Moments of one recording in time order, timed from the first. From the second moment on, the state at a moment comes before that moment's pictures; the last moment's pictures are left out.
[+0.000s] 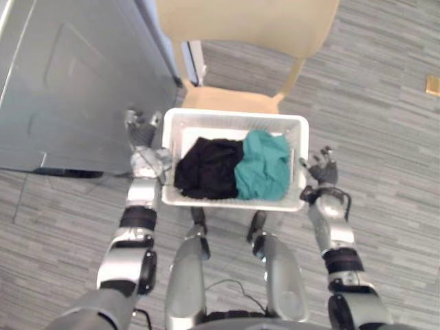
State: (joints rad) left arm -0.68 0.25 0.13 0.59 -0.10 -0.01 0.46; right arm -0.37 -0.14 -0.17 0.39 0.23 0.00 -0.33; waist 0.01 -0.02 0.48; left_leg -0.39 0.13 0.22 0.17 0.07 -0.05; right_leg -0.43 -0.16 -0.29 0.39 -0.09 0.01
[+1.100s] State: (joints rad) left arm 0.18 0.12 0.17 0.33 -0.24 -0.12 0.16; right arm 0.19 -0.11 -0.28 0.59 -0.07 0.02 -0.14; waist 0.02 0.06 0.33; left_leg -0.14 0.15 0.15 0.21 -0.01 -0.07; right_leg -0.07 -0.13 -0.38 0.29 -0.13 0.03
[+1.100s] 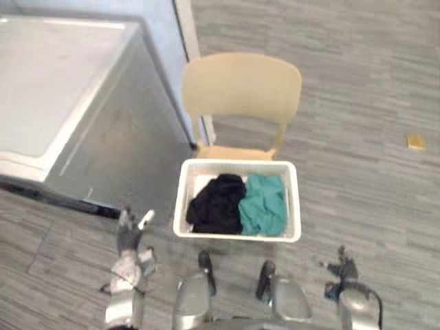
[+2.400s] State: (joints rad) left arm 0.15 0.03 0.17 0.75 0.06 -0.06 0.18; right arm 0.17 -0.12 -0.07 0.99 -0.12 0.11 -0.09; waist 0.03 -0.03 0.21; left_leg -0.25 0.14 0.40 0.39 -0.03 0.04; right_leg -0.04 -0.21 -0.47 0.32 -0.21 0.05
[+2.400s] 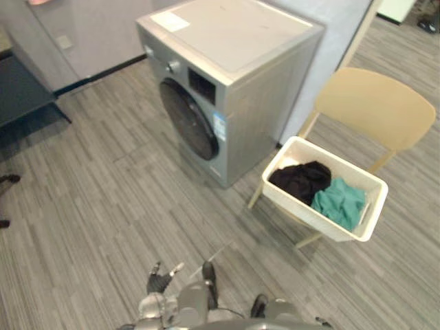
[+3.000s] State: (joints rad) left arm 0.14 0.08 0.10 0.84 0.09 -0.05 0.22; right arm 0.33 -0.18 -0.07 0.42 -0.03 0.07 -0.11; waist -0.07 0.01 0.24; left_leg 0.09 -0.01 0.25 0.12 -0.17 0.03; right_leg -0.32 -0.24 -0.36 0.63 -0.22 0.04
